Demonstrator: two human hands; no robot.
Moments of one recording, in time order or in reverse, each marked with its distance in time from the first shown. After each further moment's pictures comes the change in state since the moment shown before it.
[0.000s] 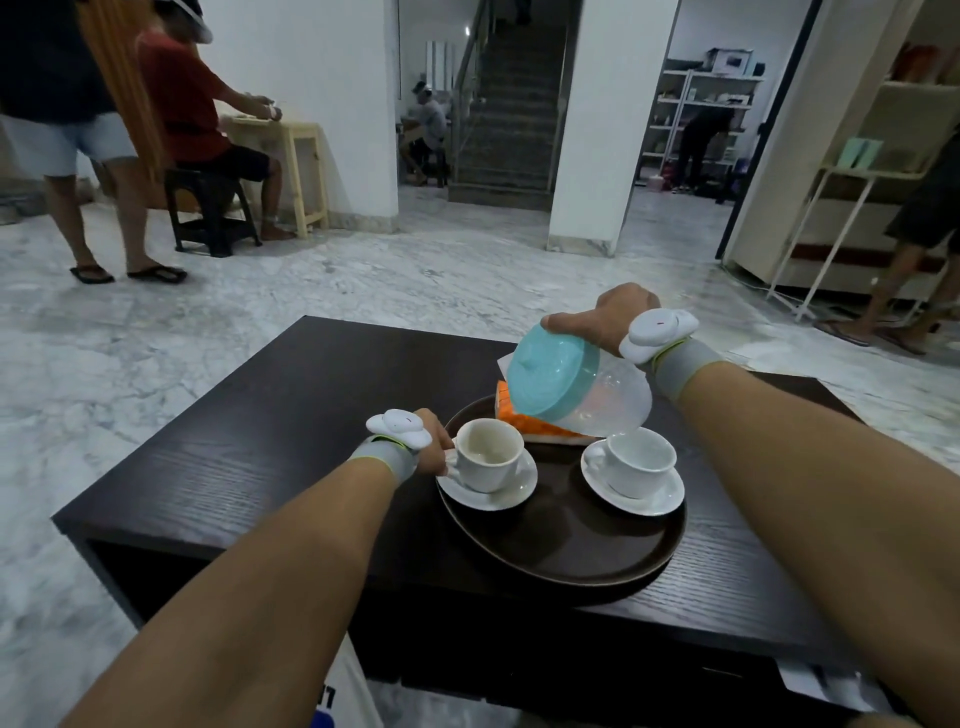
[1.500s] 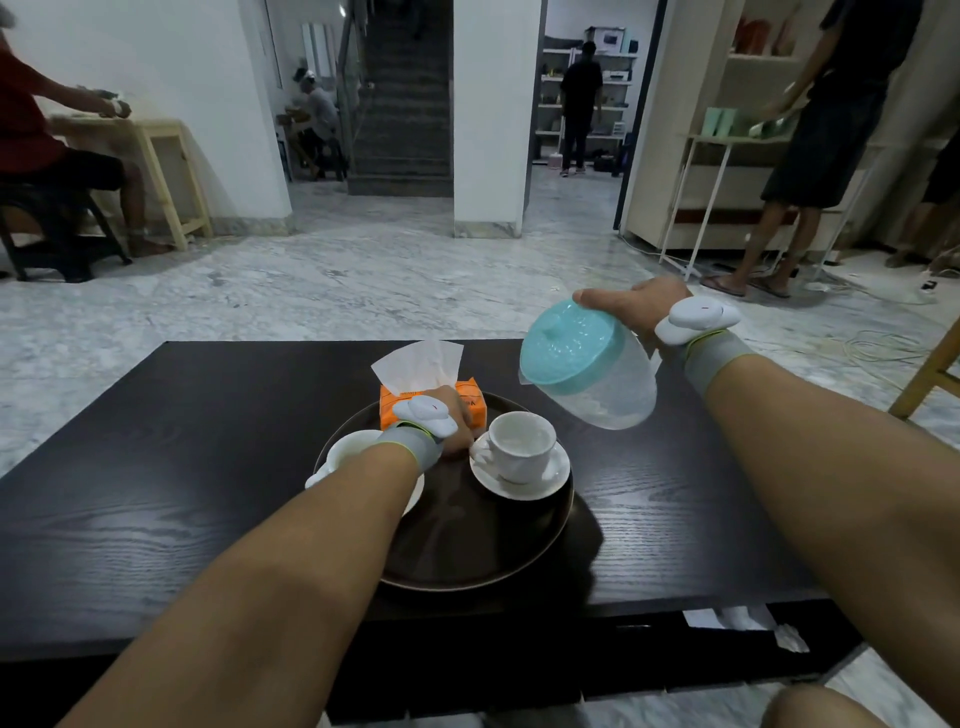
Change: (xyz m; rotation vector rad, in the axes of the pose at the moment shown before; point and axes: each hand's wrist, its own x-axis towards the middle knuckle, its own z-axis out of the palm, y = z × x) left_hand 0.040 0.164 0.044 0.151 0.077 0.251; right_hand -0.009 0.168 -0.068 0.390 0.106 0.310
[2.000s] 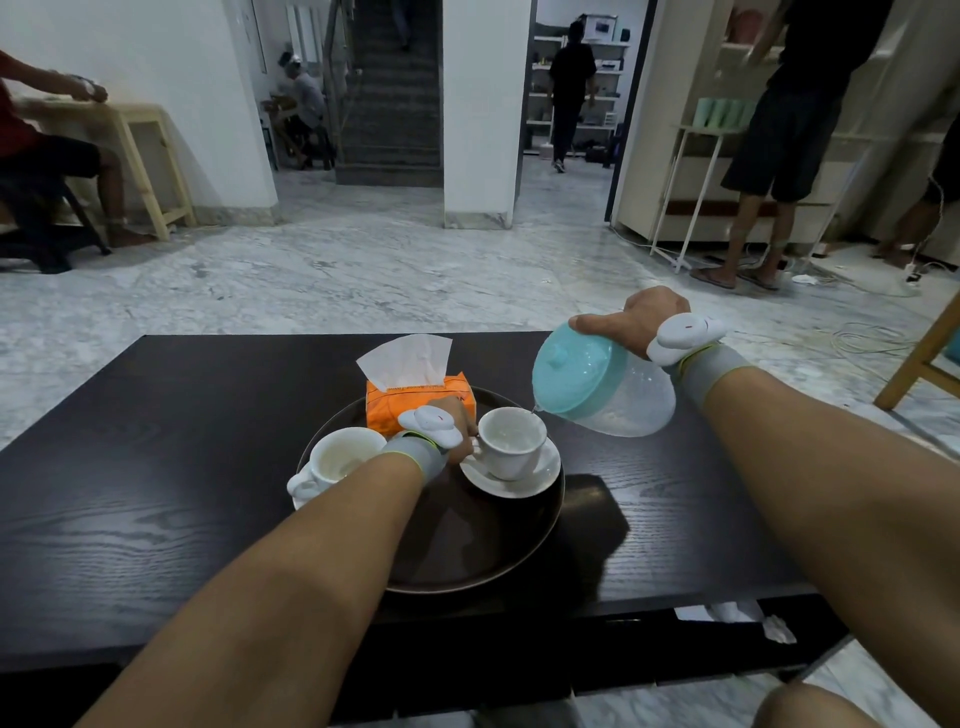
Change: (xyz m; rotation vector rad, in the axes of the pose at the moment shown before) left_hand 0.017 0.007 0.030 0.004 -0.051 0.027; right_hand 0.016 0.024 0.010 -0.357 0.043 -0.062
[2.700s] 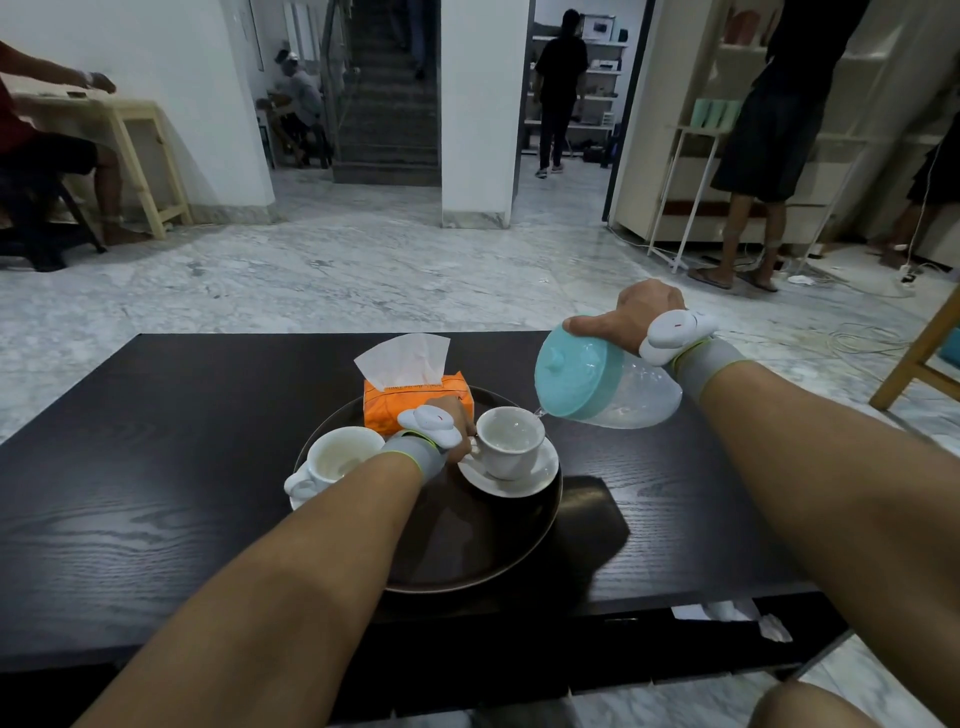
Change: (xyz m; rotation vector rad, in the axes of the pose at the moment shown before) left_hand 0.009 -0.004 0.004 0.012 -0.002 0.020; right_hand 0.002 -0.008 -0.001 -0.159 0.030 -0.062
